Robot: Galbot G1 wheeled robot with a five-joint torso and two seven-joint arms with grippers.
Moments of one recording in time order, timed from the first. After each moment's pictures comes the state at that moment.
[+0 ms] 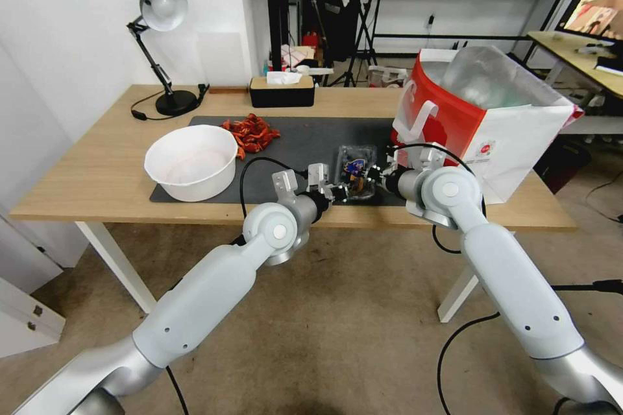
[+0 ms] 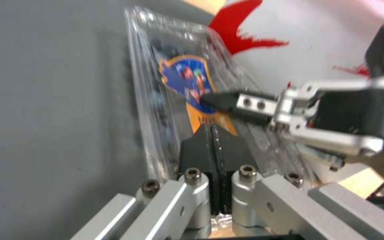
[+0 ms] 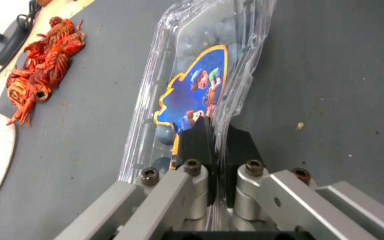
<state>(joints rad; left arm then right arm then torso) 0.62 -1.17 0.21 -1.71 -1.31 0.37 -0.36 -0.65 1.11 0.15 1.71 1.51 -0.70 0.68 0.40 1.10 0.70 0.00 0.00</state>
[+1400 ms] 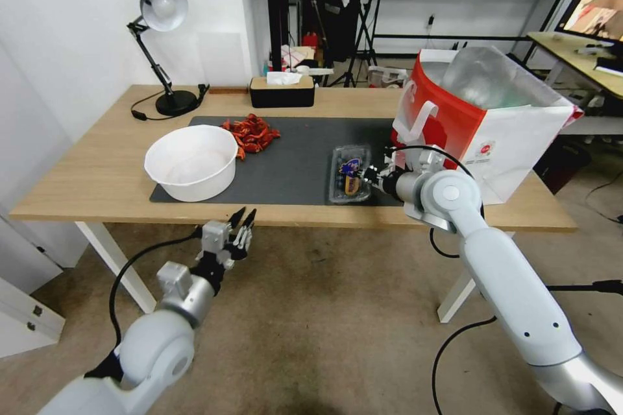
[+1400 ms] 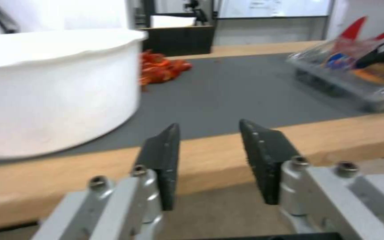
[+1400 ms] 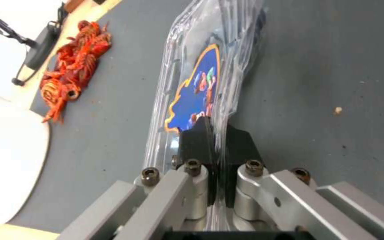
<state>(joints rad) 1.47 -0.90 -0.25 -2.08 -0.53 -0.06 -0.27 -0.69 1.12 0.18 1.74 1.53 -0.68 0.64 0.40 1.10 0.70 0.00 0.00</state>
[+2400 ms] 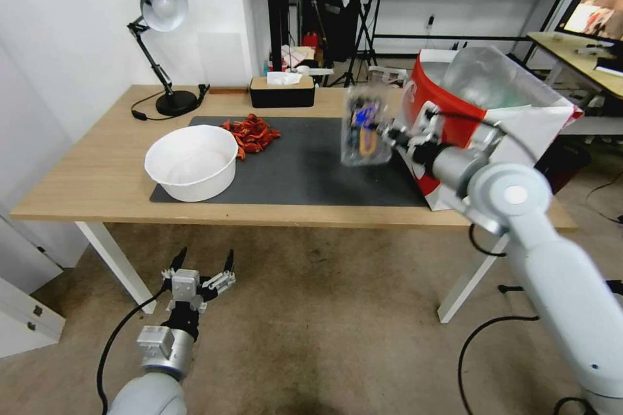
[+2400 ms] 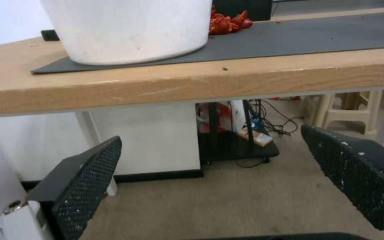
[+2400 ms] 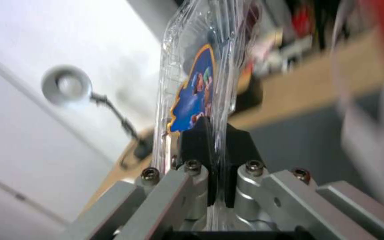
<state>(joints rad) 1.63 -1.02 -0.31 -1.98 -0.37 -0.21 -0.35 -0.71 0.93 0.35 2.04 1.52 -0.46 0.44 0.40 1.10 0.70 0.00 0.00</state>
